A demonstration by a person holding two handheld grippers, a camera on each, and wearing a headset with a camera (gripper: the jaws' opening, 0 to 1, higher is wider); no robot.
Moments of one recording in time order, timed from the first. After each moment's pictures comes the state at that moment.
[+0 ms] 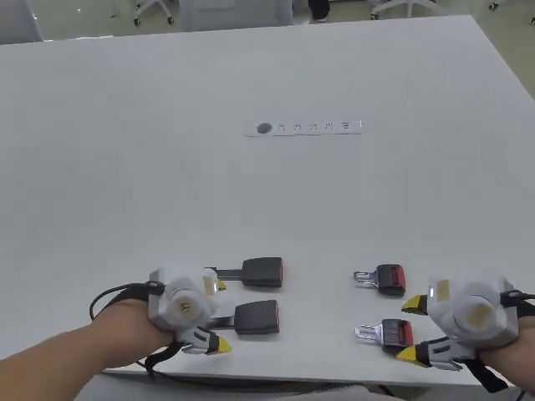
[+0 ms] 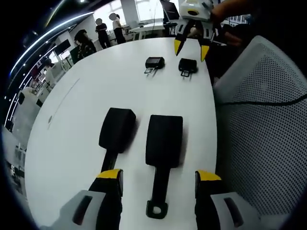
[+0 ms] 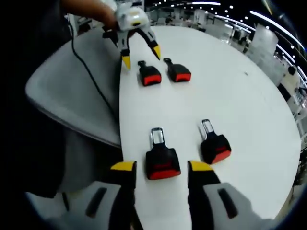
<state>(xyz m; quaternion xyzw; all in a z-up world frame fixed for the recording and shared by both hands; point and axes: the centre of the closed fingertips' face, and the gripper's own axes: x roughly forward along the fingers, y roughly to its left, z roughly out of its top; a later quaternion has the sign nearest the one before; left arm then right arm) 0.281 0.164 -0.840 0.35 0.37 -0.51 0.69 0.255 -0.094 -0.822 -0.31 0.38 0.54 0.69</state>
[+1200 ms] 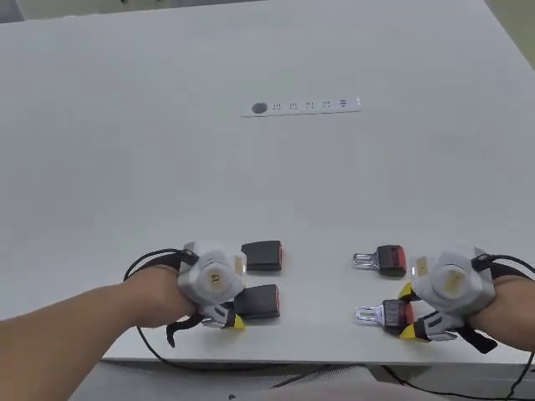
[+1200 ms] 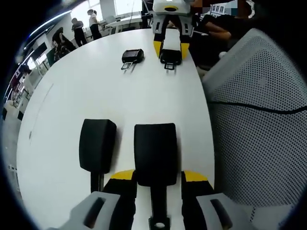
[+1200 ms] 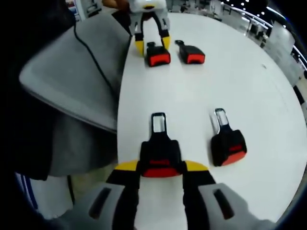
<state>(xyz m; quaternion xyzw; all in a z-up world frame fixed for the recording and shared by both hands) 0.274 0.138 -0.854 0.37 0.40 -0.58 0.61 0.255 -0.098 -0.854 -0.34 0.42 0.57 0.62</state>
